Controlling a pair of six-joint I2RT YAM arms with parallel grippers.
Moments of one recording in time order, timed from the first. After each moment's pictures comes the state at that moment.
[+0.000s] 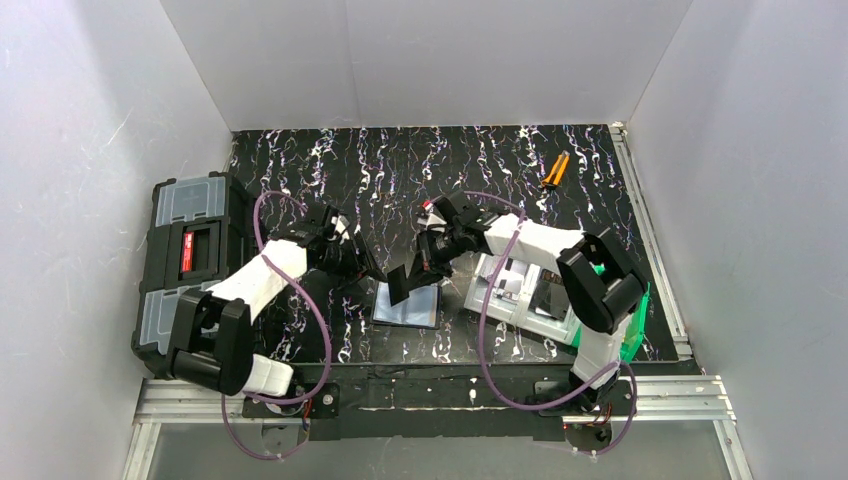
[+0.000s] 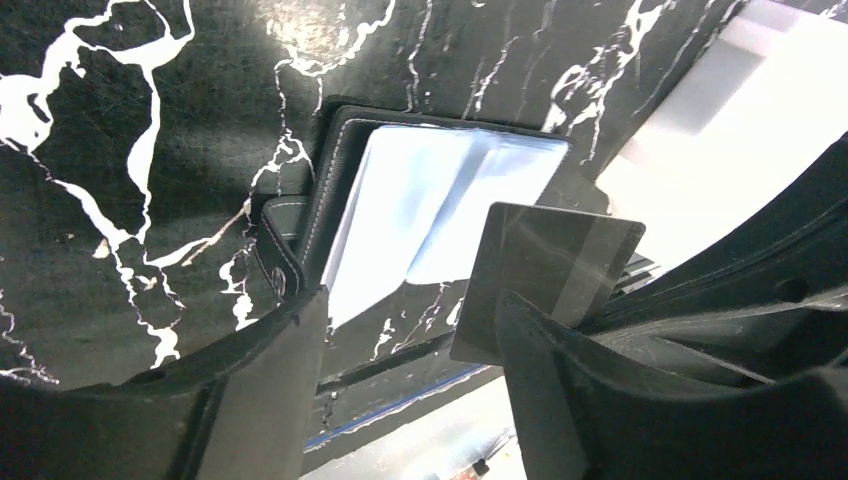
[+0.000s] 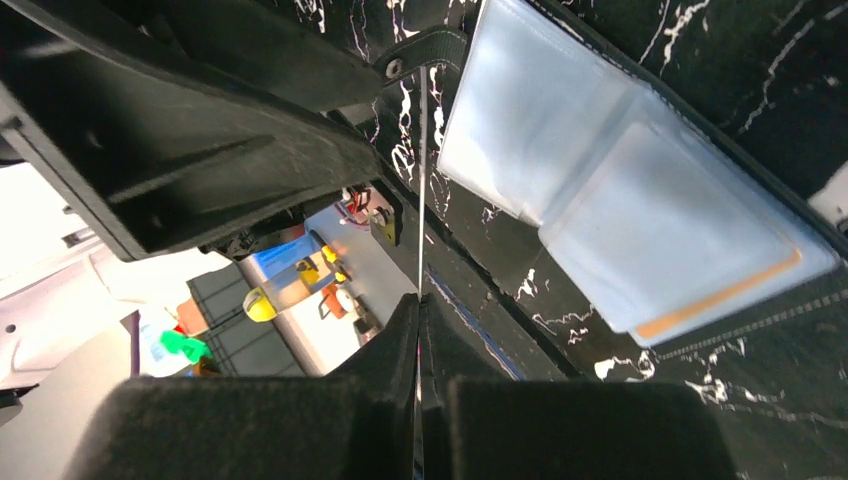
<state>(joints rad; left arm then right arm) -0.29 1.41 0.83 -0.62 0.44 -0.72 0.74 1.85 1.22 -0.34 -0.79 0.82</state>
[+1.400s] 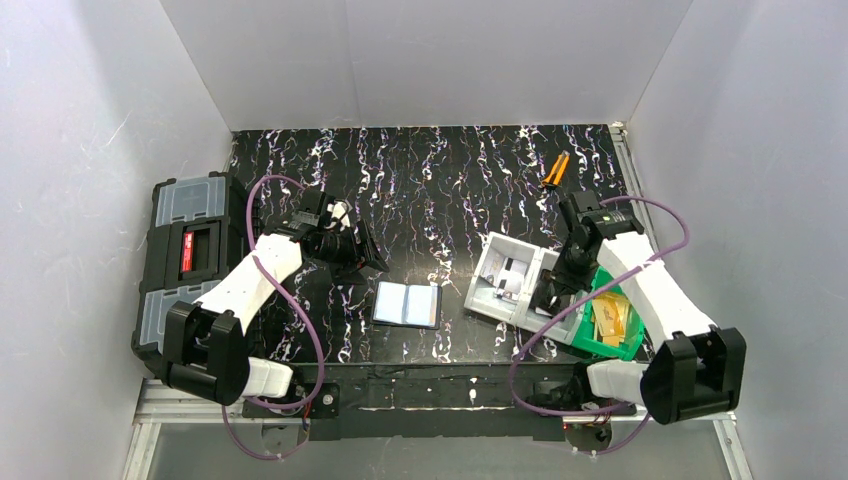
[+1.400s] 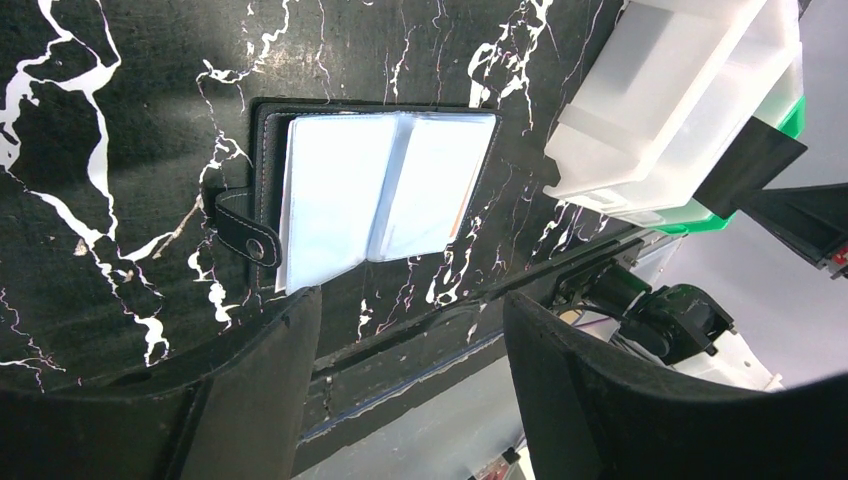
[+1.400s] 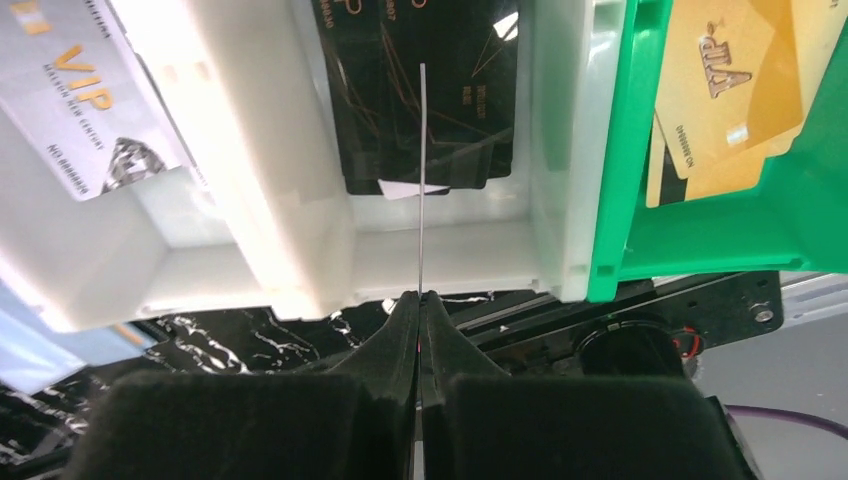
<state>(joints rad) -0.29 1.35 0.95 -0.72 0.48 -0.62 0.23 1.21 1.02 -1.18 0.08 0.72</state>
